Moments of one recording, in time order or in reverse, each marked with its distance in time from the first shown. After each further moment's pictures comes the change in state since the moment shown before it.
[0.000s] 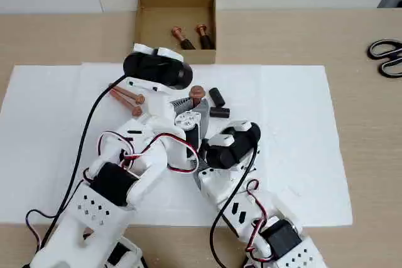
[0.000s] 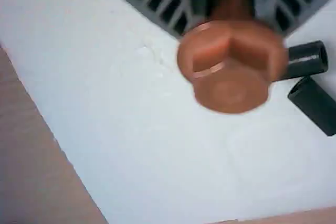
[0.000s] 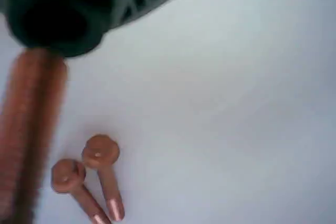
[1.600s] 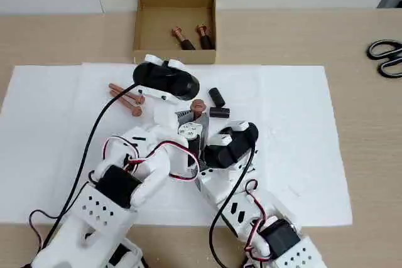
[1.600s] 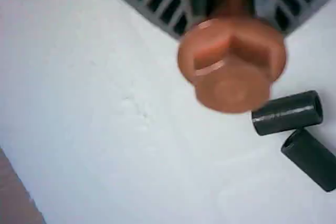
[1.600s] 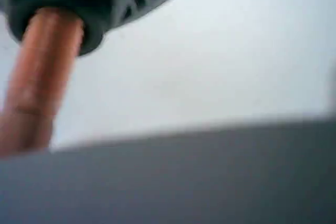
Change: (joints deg) left arm 1.0 -0.6 5.1 1.6 -1.7; right arm 0.0 0.1 0.2 0.0 -0.1
